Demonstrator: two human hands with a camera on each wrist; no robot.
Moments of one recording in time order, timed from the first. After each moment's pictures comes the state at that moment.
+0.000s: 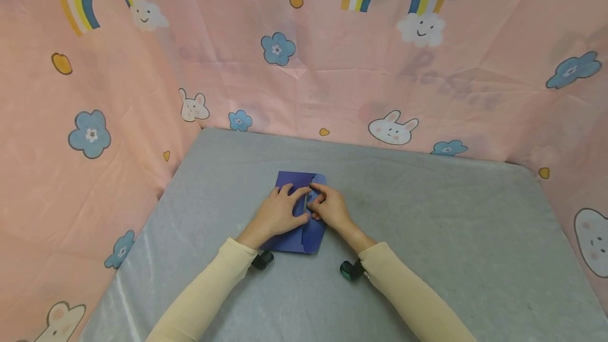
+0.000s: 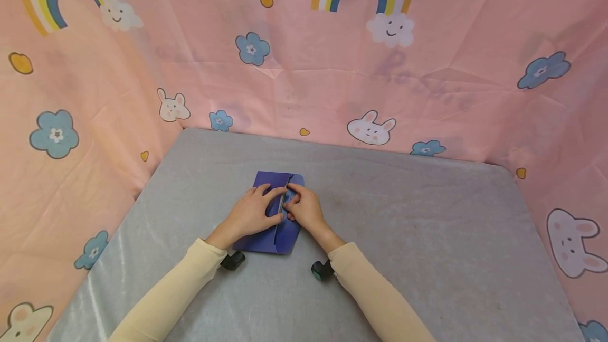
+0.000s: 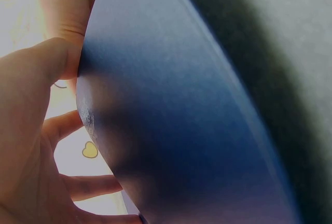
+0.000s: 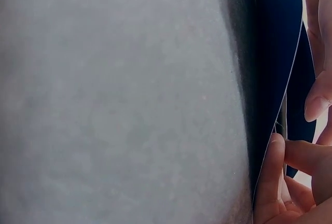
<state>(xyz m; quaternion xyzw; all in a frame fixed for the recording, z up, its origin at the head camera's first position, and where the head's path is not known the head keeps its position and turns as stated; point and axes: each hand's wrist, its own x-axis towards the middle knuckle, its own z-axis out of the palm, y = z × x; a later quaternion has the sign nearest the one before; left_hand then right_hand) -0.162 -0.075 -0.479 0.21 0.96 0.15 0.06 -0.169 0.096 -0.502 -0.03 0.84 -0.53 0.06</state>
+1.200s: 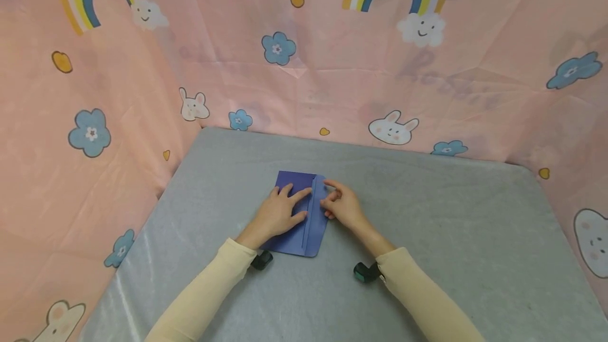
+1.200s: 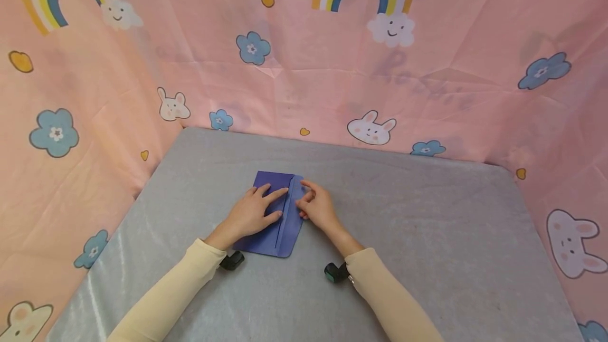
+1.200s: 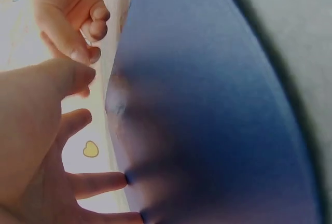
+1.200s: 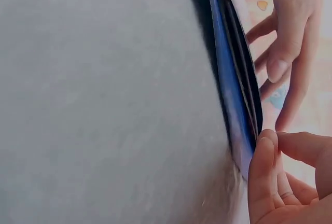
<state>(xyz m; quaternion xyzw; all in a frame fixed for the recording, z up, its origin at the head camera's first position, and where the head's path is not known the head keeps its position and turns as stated) -0.161 -0.077 -0.478 0.23 0.96 0.12 0.06 -0.167 0.126 -0.495 0.00 0.81 -0.58 0.09</state>
